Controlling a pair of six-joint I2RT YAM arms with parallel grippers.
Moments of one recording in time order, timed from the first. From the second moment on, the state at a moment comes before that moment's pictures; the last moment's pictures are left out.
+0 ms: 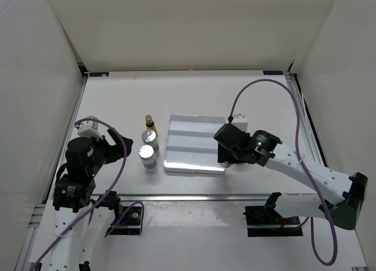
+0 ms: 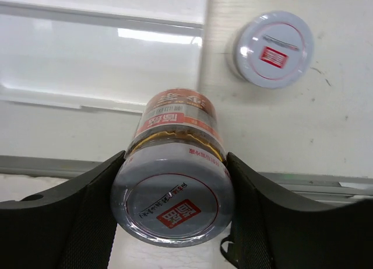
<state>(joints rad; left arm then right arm) -0.11 0.48 0.89 -0.83 0.08 -0.45 0.97 1.13 1.10 -1.10 0.40 0.84</state>
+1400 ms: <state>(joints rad) -0.11 0.49 0.89 -0.83 0.08 -0.46 0.77 1.14 1.21 -1.02 0.45 0.68</state>
